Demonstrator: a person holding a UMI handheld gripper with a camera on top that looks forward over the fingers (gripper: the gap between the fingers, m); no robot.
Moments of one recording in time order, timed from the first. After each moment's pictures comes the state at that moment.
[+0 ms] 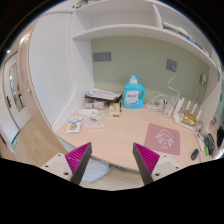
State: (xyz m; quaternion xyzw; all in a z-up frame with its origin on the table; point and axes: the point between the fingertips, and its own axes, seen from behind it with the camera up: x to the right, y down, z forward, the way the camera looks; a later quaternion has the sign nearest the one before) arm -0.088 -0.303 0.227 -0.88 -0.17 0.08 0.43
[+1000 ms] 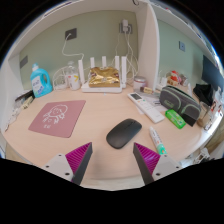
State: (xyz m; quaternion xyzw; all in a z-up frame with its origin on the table) arm 0.425 -0.180 -0.001 -0.90 0.03 0.00 0.43
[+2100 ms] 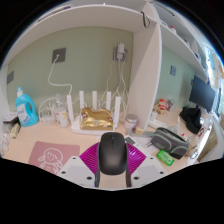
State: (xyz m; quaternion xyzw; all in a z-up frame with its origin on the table) arm 0.425 -0.067 0.130 -0.86 0.08 -0.10 0.50
